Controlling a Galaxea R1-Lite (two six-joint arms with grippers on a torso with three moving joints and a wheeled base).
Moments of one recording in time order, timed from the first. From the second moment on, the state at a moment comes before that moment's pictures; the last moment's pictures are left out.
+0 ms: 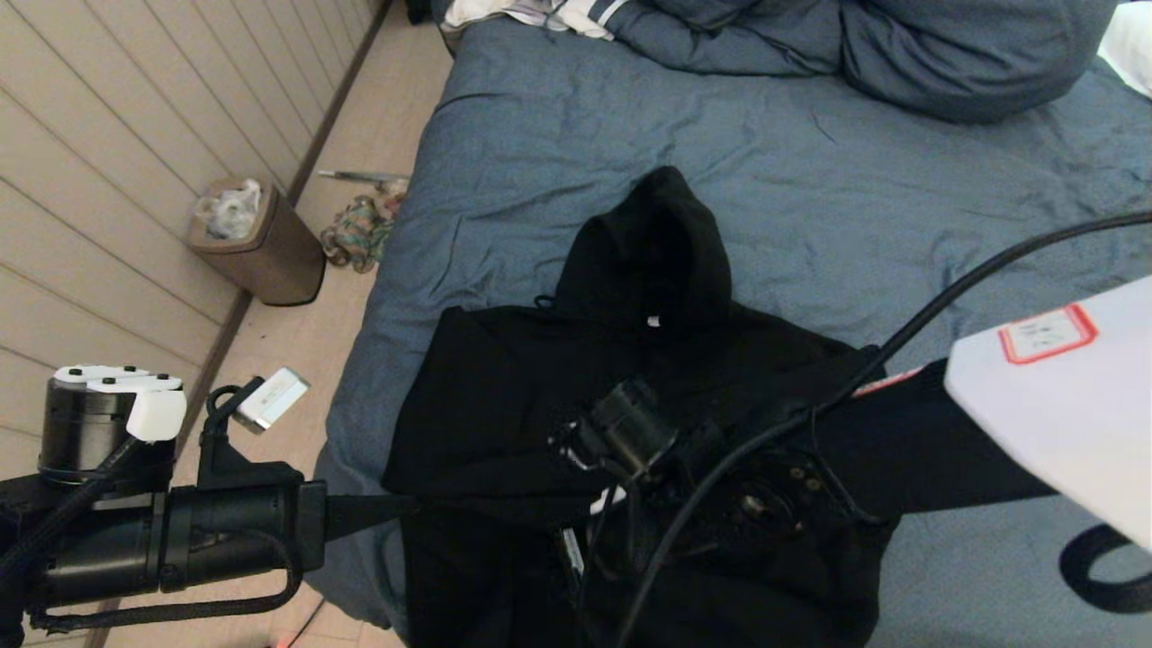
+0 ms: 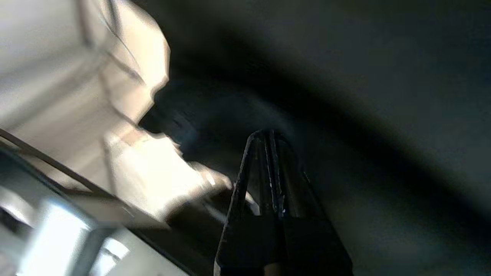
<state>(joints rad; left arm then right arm) -0.33 1.46 -0.45 -0.50 -0.67 -0.39 0.84 2.03 -1.23 0.17 0.09 0.39</state>
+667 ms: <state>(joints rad) -0.33 1.43 -0.44 -0.50 -0.68 -0.39 0.85 1.81 -0.87 -0.02 0.01 0.37</state>
